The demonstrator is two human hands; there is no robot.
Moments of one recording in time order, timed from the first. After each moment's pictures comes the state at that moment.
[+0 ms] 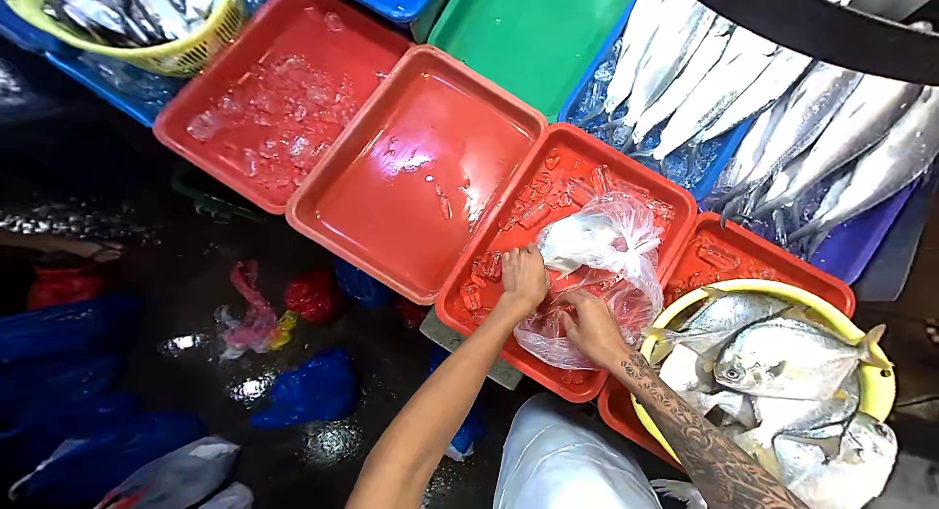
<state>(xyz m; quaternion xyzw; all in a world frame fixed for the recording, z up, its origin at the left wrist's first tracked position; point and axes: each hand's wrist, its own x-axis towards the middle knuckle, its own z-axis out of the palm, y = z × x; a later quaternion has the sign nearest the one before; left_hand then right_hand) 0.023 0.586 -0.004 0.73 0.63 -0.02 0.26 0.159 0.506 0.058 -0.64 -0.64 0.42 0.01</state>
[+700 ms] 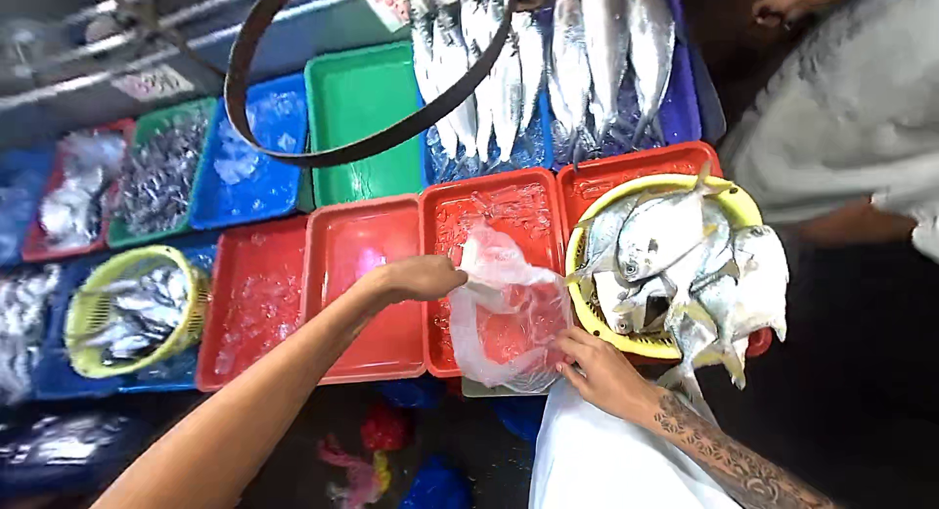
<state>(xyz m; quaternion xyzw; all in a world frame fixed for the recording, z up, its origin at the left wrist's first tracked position) 0.063 0.630 0.250 0.80 0.36 -0.41 0.27 0.183 0.346 0.137 -0.66 -0.56 0.42 0.27</state>
